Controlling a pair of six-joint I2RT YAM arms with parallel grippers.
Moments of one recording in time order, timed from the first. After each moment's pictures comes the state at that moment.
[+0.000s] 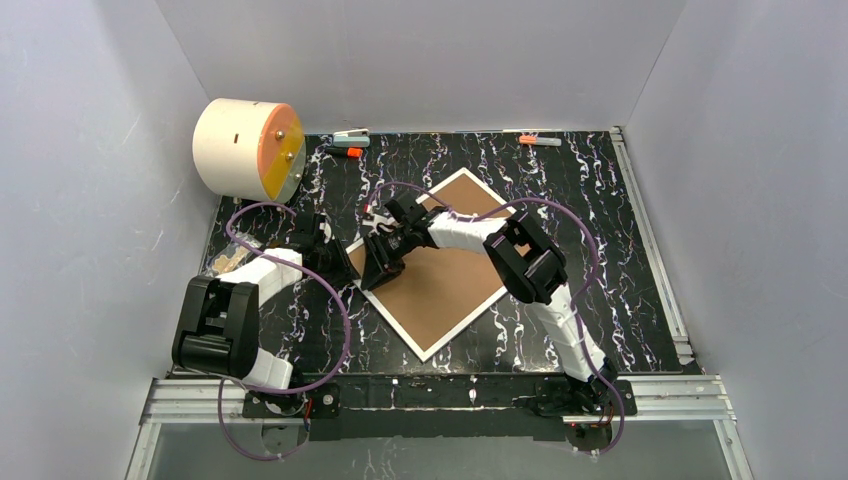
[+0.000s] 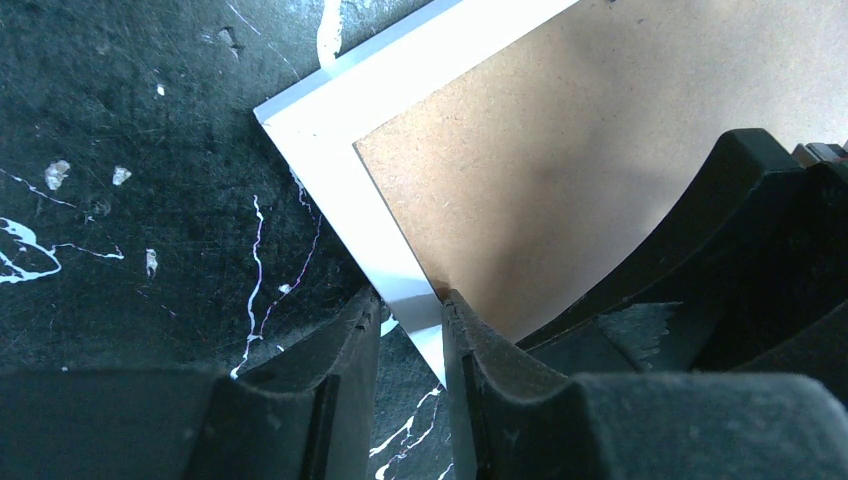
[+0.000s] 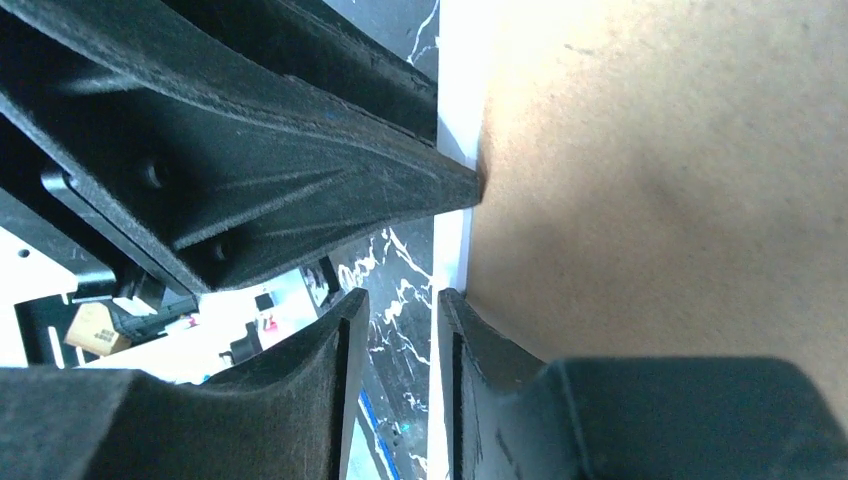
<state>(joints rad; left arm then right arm) -0.18 1.47 0.70 -0.31 0.21 -0.56 0.84 2.34 1.68 -0.30 -0.88 0.54</state>
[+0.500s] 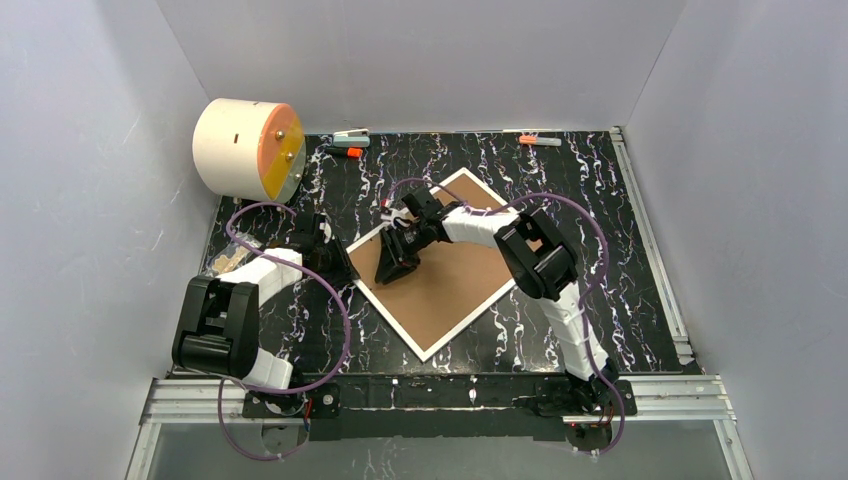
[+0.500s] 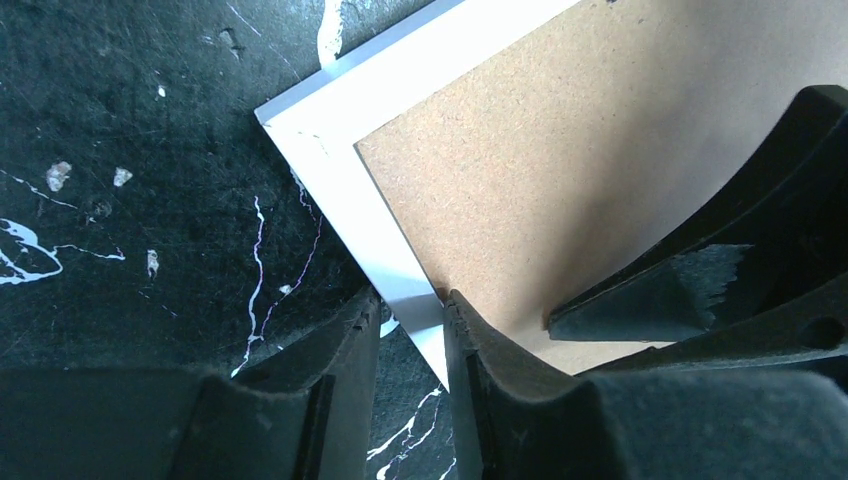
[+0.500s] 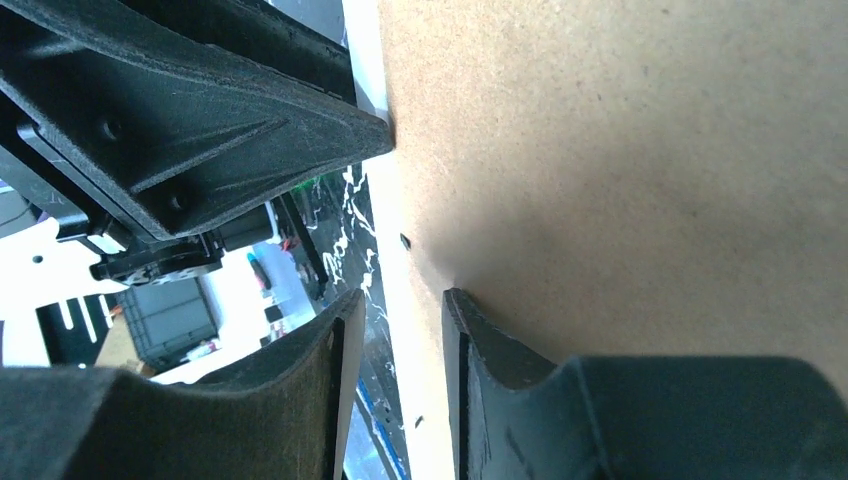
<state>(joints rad) -0.18 1.47 0.70 -0.31 0.21 -0.56 0.76 2.30 1.61 -0.30 -0.89 0.54</state>
